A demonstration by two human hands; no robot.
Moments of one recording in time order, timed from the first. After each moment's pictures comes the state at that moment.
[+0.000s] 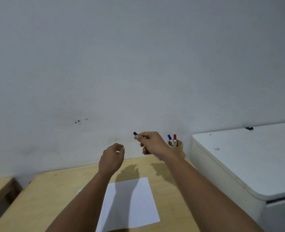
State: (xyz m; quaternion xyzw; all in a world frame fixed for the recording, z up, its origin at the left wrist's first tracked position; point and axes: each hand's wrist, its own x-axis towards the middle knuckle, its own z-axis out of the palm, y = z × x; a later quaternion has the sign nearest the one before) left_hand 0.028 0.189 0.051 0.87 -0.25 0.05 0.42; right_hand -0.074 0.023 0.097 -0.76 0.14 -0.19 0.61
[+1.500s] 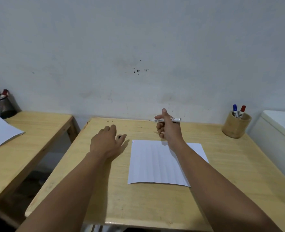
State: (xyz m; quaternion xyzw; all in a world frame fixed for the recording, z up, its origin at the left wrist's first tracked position) left_hand 0.102 0.410 -0.051 0.96 -0.20 0.13 0.16; right_hand 0.030 0.168 -0.016 -0.61 0.21 -0.20 0.74
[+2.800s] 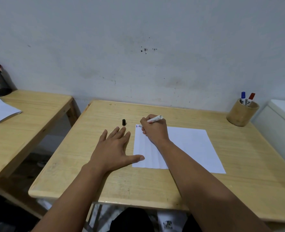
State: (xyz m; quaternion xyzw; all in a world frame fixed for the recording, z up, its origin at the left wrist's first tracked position) left_hand 0.038 0.437 -0.089 0.94 -0.31 0.03 0.14; right_hand 0.045 0.231 -0.087 -0.77 0.20 -0.19 0.58
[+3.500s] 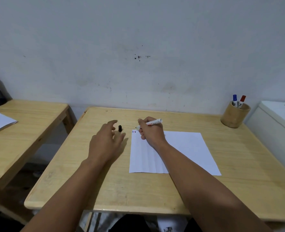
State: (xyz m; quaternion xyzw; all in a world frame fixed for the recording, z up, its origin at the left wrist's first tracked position) left_hand 0.062 0.426 -0.062 0.91 -0.20 0.10 0.35; right_hand 0.048 0.226 -0.073 -0.69 0.20 -0.16 0.67
